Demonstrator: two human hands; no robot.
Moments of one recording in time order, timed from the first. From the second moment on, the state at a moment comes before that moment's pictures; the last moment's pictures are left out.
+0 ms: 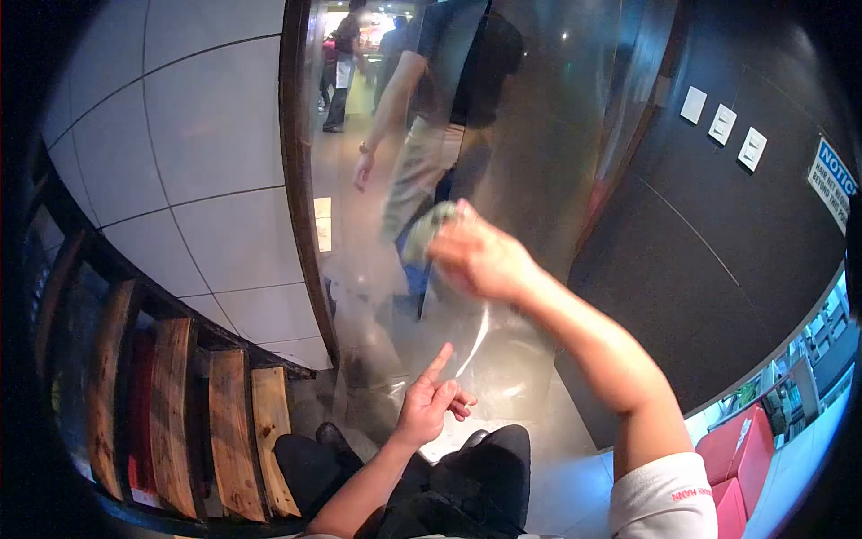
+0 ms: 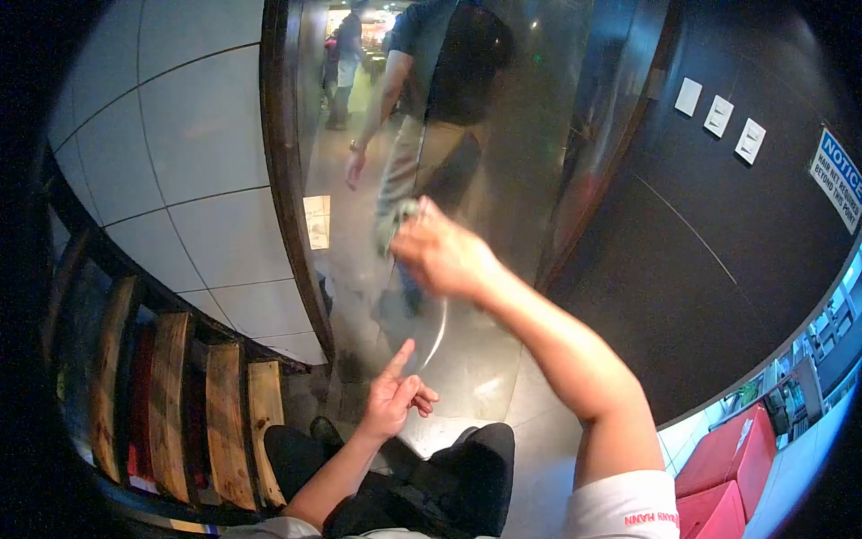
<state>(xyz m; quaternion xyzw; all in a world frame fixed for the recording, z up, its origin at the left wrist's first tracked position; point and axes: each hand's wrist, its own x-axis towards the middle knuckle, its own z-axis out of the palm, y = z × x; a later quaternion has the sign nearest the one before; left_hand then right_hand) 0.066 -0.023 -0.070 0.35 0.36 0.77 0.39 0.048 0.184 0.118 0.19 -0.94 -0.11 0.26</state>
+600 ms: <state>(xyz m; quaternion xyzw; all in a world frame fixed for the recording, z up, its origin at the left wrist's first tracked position) 0.075 -0.036 -0.061 0.36 0.34 0.77 0.41 0.038 0.291 0.258 0.04 -0.79 -0.54 0.30</state>
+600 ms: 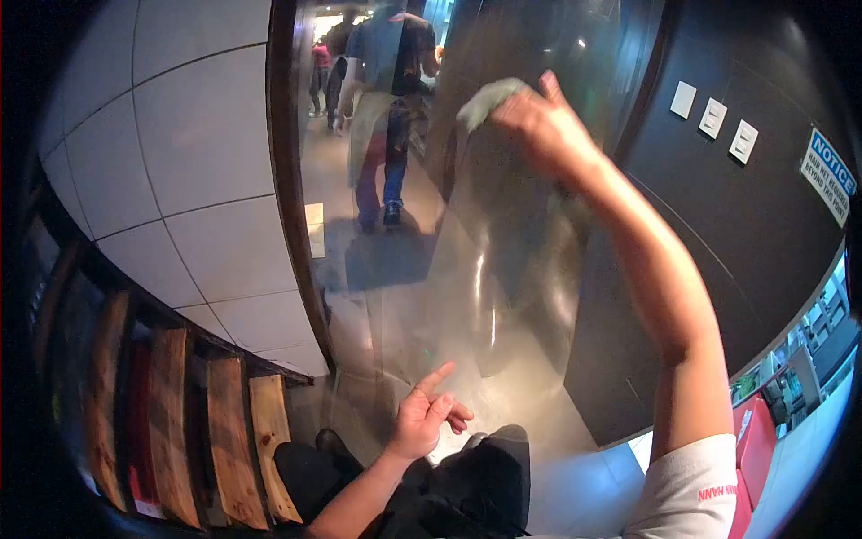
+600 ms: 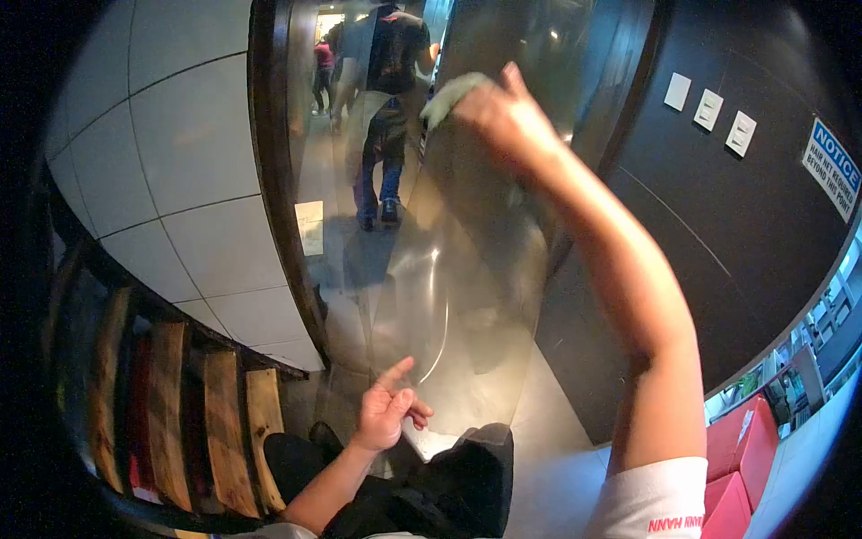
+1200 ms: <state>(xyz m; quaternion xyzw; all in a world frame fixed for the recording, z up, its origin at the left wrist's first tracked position) 0.043 -0.003 -0.124 0.36 0.41 0.79 0.29 0.076 0.271 0.203 -0.11 -0.72 0.46 0.50</state>
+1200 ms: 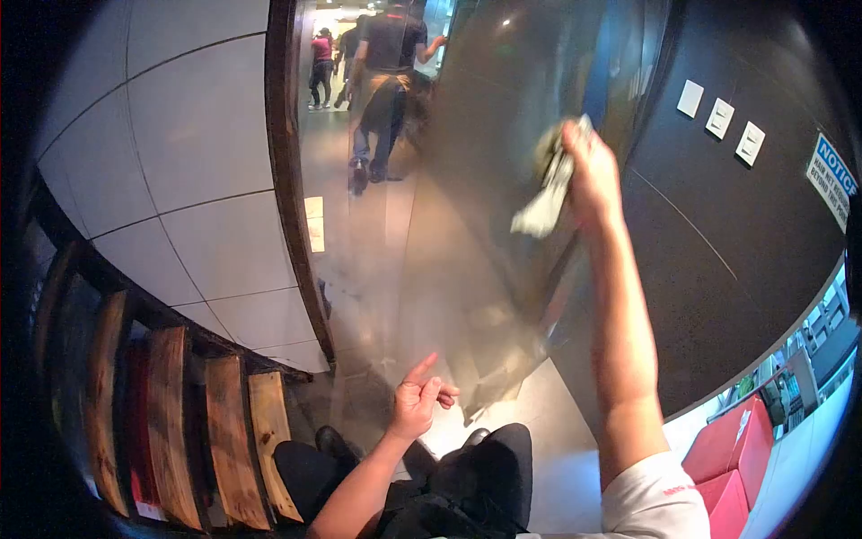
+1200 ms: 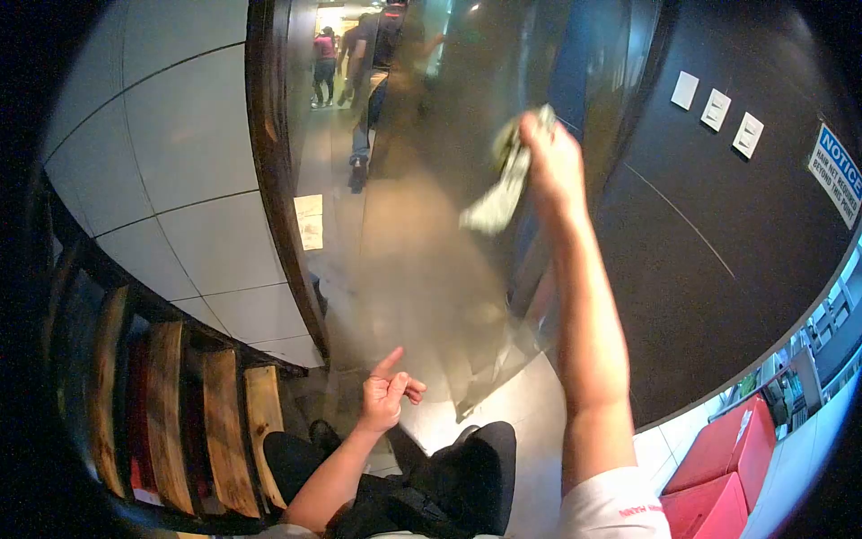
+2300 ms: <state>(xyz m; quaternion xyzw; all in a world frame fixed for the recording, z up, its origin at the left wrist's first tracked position) 0.011 0.041 -0.150 0.40 0.48 0.76 0.18 0.133 0.208 -0.058 -0.16 -0.67 0.55 0.47</state>
